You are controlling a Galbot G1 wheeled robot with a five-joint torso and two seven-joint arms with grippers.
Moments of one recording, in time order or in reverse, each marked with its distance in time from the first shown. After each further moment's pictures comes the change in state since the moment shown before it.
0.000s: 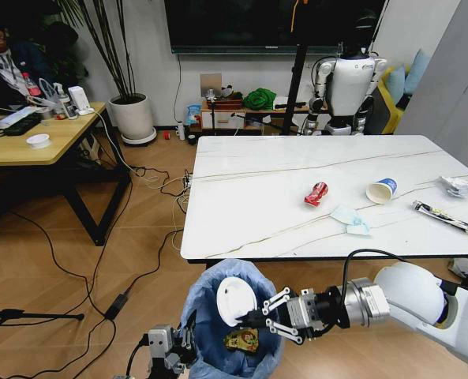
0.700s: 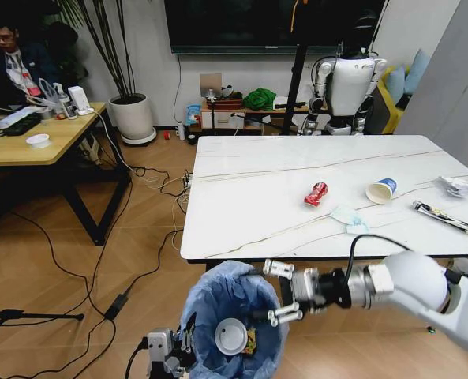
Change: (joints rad) left arm 0.033 -0.016 -0.020 -0.018 0.028 -0.012 0.007; right arm 0.018 0.030 0.169 -0.092 0.206 -0.046 0.067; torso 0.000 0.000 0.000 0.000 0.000
